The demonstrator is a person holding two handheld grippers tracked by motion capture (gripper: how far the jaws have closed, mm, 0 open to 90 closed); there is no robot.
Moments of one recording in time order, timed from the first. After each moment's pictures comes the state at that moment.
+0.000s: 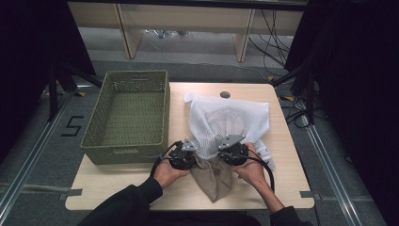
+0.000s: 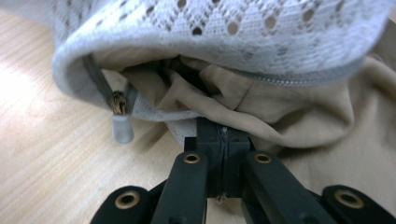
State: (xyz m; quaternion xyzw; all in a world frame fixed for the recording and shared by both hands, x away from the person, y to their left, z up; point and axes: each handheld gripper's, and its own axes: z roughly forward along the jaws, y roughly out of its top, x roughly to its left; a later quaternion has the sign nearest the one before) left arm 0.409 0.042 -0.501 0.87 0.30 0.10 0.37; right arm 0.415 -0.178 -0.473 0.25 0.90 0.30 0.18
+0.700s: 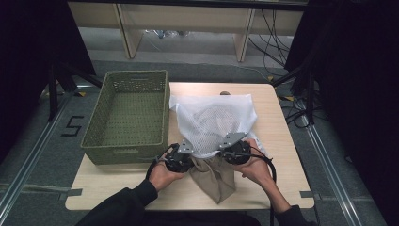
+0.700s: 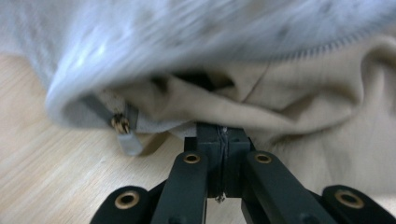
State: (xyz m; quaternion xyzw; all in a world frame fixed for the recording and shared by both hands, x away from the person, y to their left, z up) left arm 0.403 0.050 -0.503 0.87 0.31 0.10 0.36; right arm 0.403 -0.178 -0.438 0.20 0.92 0.31 0.16
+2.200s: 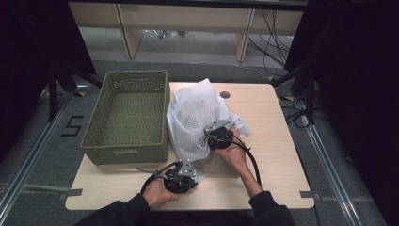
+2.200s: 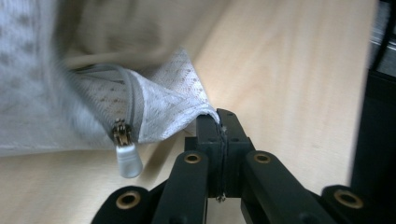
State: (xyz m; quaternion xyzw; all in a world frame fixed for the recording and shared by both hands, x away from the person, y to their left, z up) left arm 0.346 0.050 -0.501 0.92 0.19 0.05 0.33; right arm 0.472 -0.139 -0.477 0.28 0.88 0.33 0.18
